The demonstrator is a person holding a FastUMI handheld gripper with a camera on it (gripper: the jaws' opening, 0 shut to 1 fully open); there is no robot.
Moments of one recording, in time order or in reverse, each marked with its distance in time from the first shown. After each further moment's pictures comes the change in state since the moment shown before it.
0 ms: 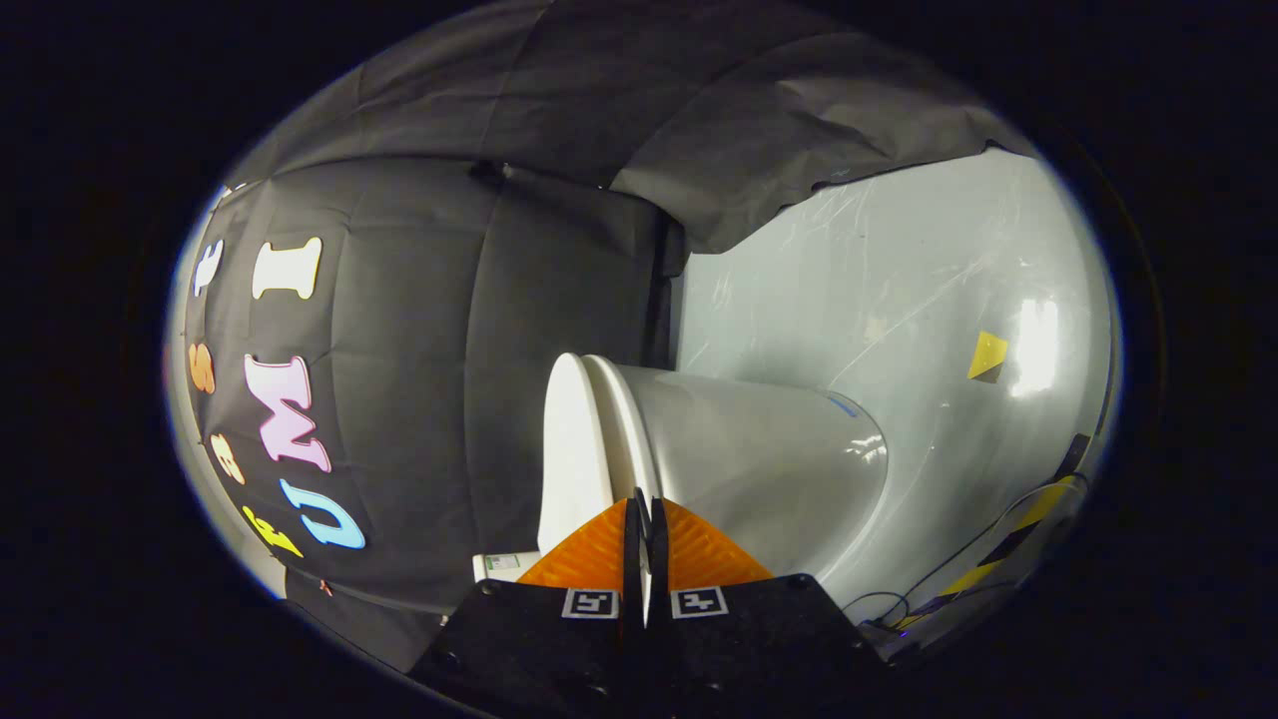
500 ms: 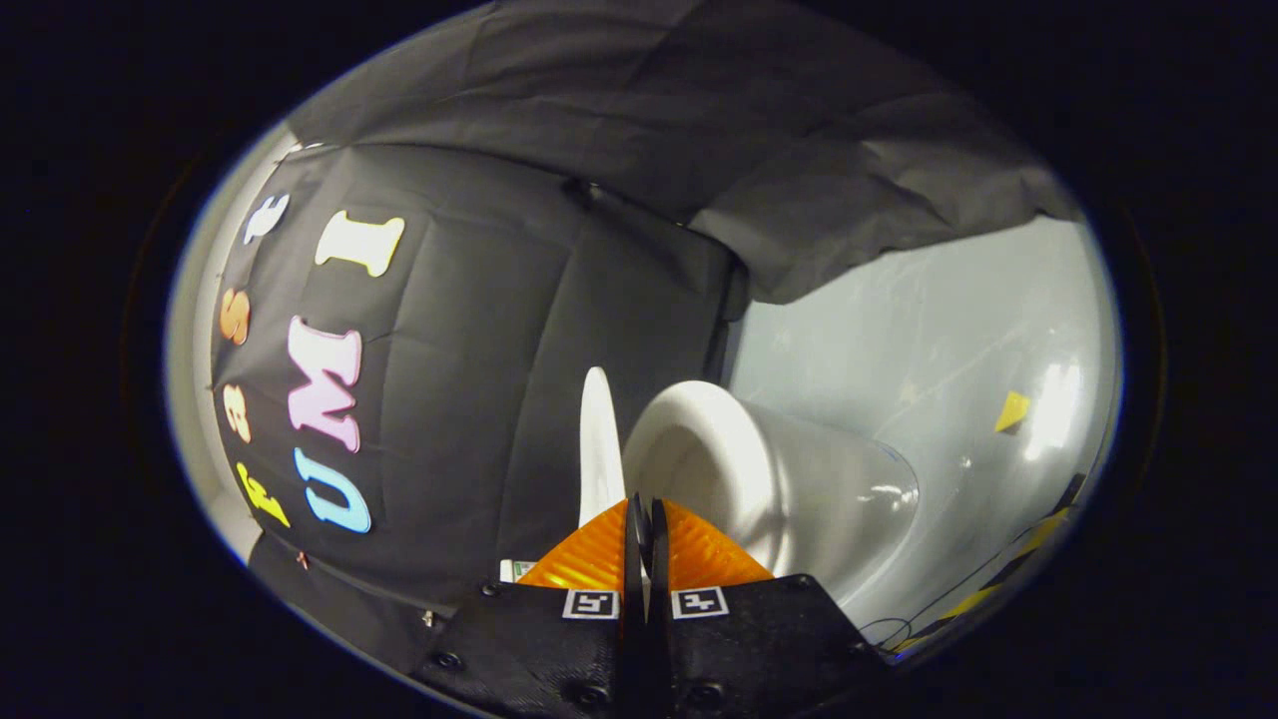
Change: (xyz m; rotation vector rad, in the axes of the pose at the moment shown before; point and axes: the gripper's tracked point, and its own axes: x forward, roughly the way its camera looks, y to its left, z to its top) arm -0.034 0.100 -0.017 -0.203 -0.116 0.087
